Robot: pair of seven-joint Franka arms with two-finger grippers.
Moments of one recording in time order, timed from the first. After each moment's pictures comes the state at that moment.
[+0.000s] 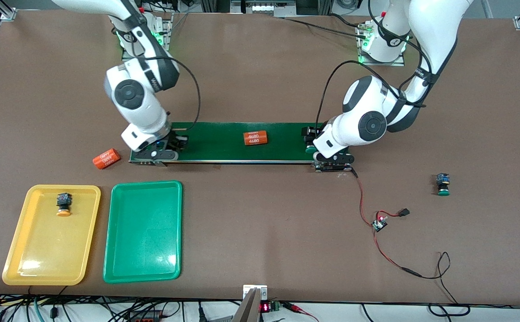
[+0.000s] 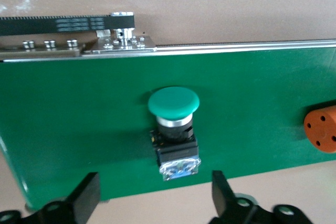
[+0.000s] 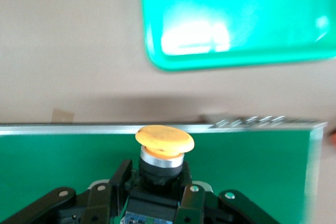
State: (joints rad) left arm -0.01 0.43 -0.49 -1.93 -0.18 2.09 -0.37; right arm 0.12 0.28 0.28 -2.02 -0.15 2.28 0.48
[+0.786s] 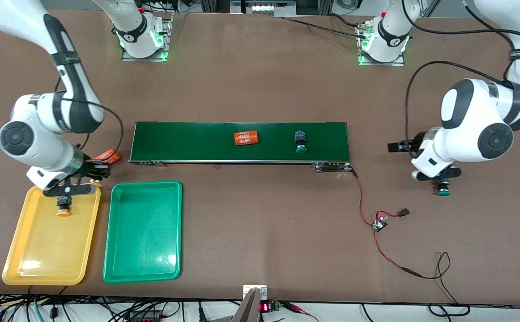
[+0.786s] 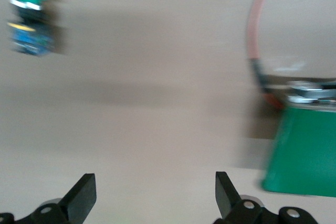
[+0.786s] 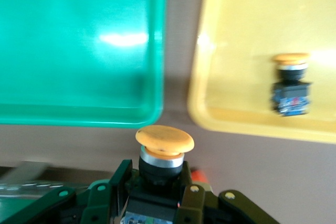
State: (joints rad) left arm 0.07 0.33 -0.14 -1.81 0.08 1.78 -0.14; right arm -0.09 0.43 0.08 -1.81 -0.15 2.20 -0.07
